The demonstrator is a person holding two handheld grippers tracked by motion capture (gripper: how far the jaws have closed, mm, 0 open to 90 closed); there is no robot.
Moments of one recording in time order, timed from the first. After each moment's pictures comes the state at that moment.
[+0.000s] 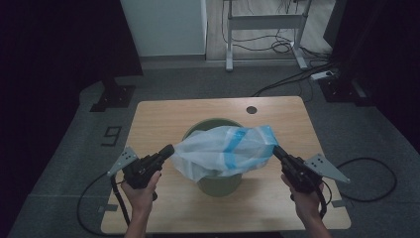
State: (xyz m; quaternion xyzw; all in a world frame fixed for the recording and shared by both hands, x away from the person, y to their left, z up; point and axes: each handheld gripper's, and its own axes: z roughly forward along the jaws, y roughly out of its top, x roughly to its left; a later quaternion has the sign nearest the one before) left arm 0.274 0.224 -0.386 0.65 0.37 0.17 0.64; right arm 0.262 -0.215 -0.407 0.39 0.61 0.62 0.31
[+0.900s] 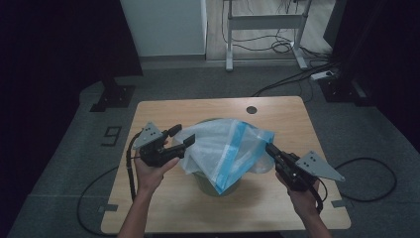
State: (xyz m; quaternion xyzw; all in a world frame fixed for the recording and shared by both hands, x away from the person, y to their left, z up) left arm 0.319 0.179 -0.345 0.73 0.33 0.20 0.56; right arm 0.260 -0.198 -0.385 0.33 0.63 0.62 0.33
